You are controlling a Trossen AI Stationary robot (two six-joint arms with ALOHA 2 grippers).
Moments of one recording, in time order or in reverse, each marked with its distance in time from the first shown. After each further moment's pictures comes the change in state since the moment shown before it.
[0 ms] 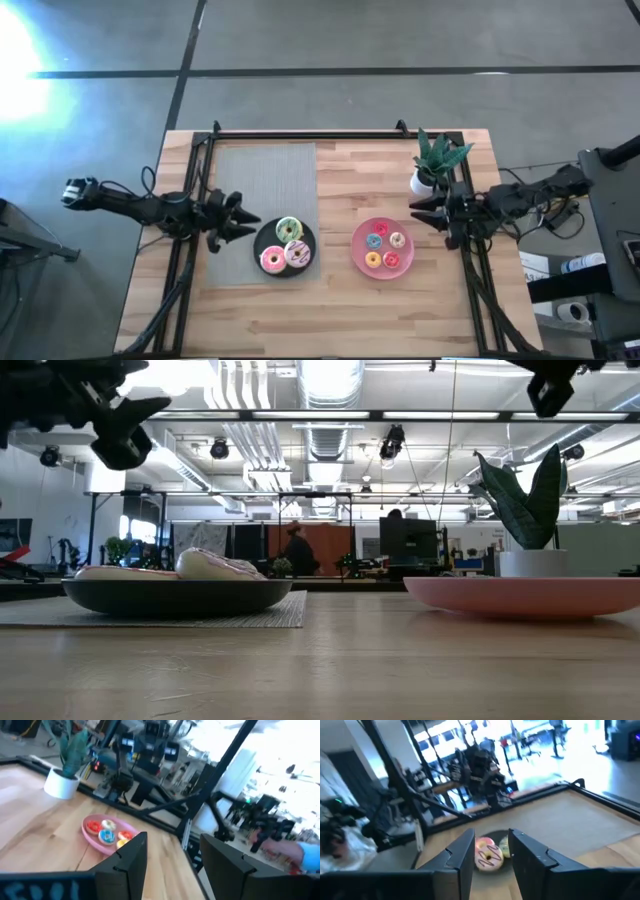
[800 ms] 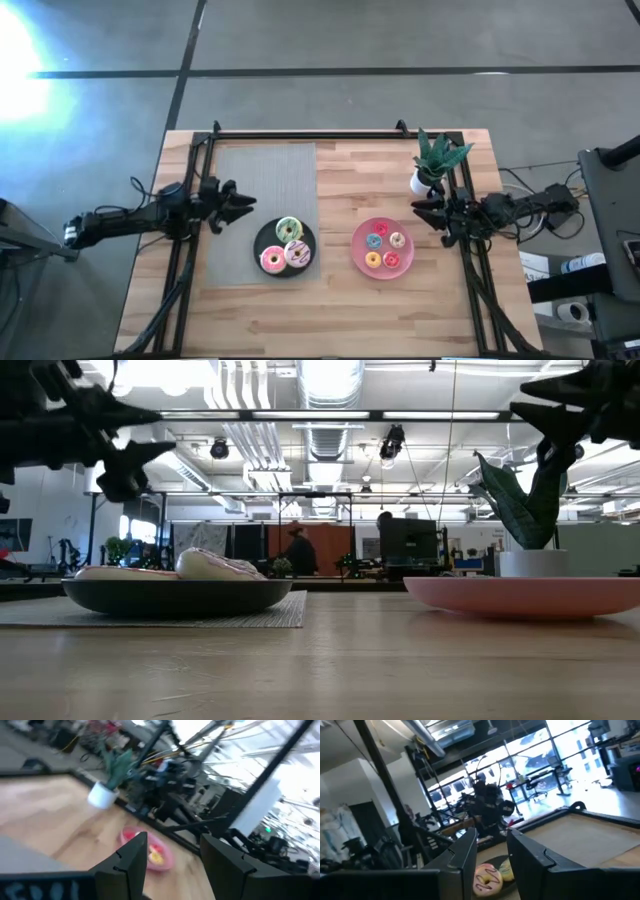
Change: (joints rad) left arm 0.391 -0.178 -0.135 -0.089 0.232 -0.085; right arm -0.091 -0.371 -0.464 0.381 -0.044 -0.026
